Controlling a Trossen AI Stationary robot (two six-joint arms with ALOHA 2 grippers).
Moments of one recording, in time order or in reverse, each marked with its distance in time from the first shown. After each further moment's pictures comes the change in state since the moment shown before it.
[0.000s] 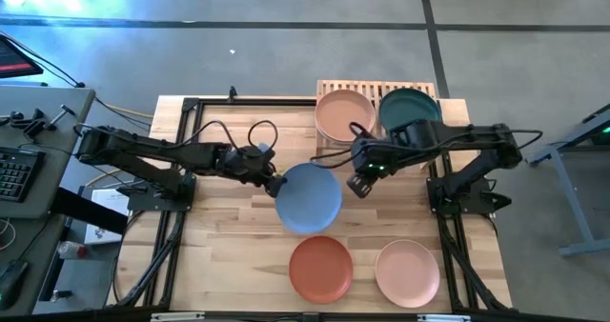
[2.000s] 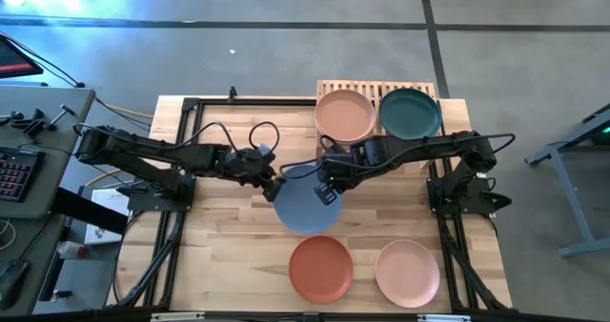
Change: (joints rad) left arm -0.016 -0.003 0.001 -0.020 -0.044 0.142; right arm -0.001 0.214 0.000 0.183 -0.040 0.154
